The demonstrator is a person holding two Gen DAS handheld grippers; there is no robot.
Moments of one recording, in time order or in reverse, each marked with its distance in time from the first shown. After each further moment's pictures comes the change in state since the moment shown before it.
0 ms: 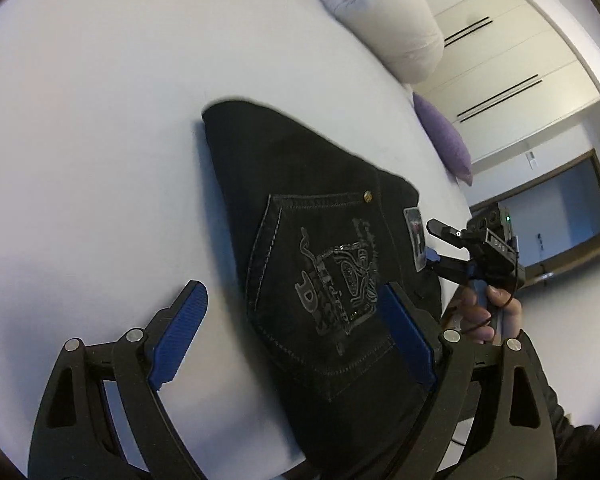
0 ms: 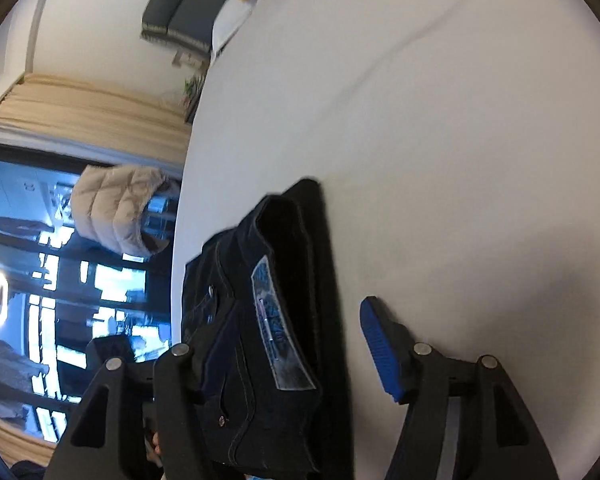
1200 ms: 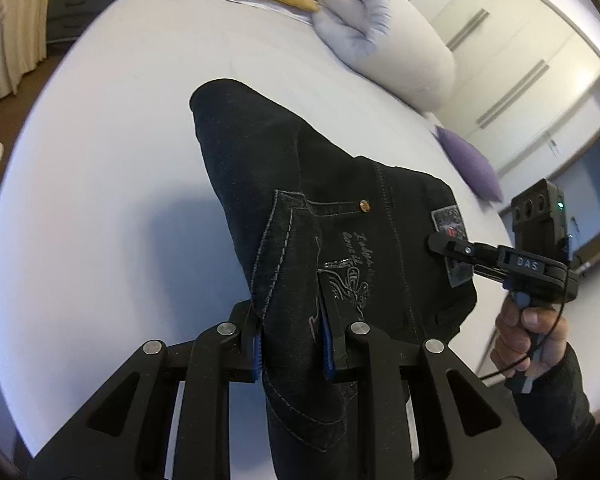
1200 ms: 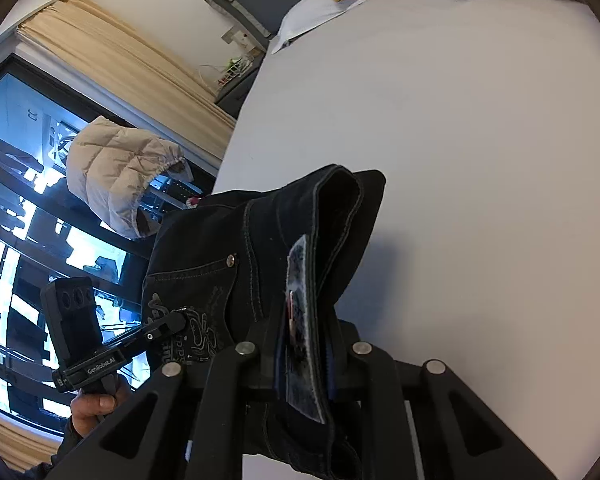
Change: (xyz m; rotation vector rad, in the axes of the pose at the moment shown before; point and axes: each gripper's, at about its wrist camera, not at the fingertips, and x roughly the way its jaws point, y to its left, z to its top) left arm -0.097 0.029 0.146 0.162 -0.124 0.172; right arm 0.098 0.196 0.078 -0.274 -0.077 -0.108
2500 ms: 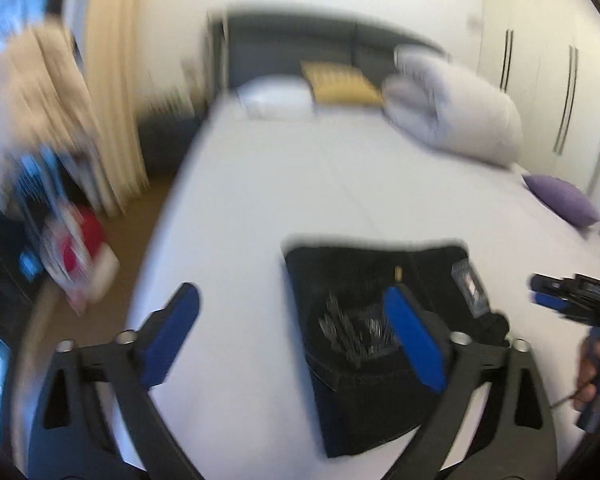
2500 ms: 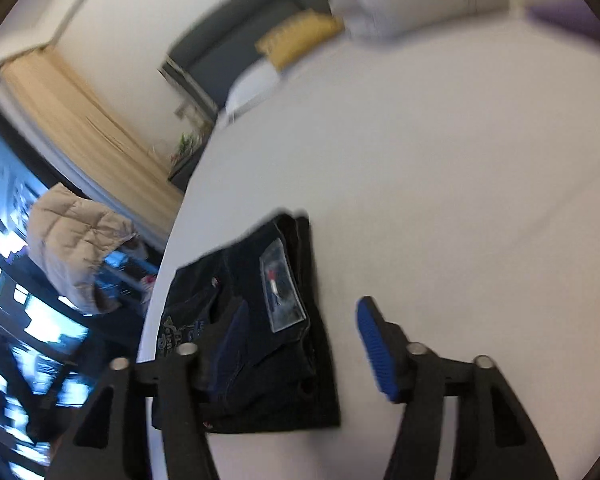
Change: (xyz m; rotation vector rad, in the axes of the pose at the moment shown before) left arm -0.078 0.028 -0.027 0.196 -0.495 0.475; right arm -0.038 0.003 -0.070 0.034 -0.432 -0.259
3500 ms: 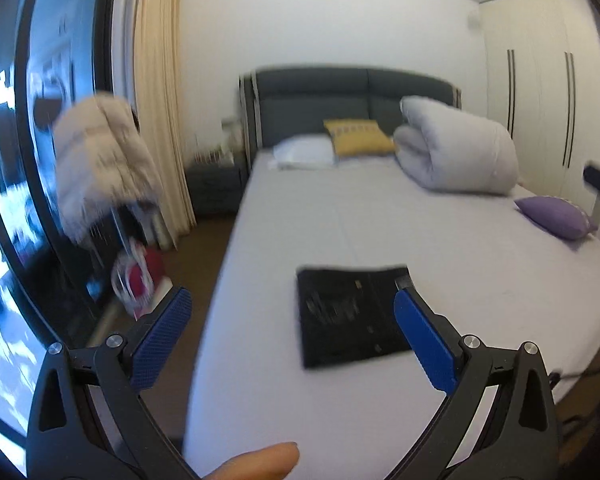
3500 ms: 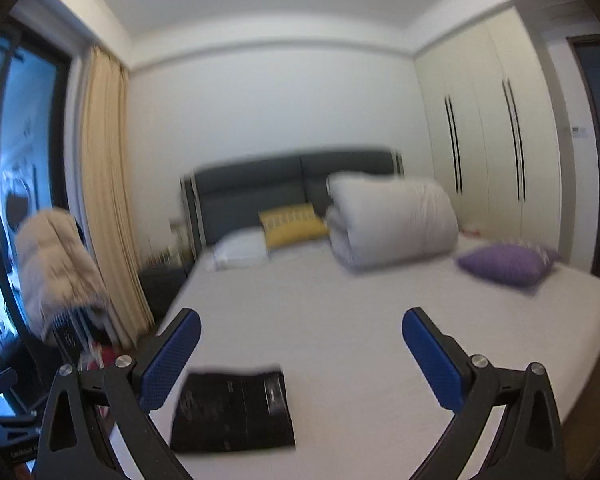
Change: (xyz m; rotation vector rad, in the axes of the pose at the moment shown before) left arm -0.263 -0.073 0.002 -0.019 -0.038 0.118; right arm -0.260 0.131 -0.011 -0.293 -0.437 -0.237
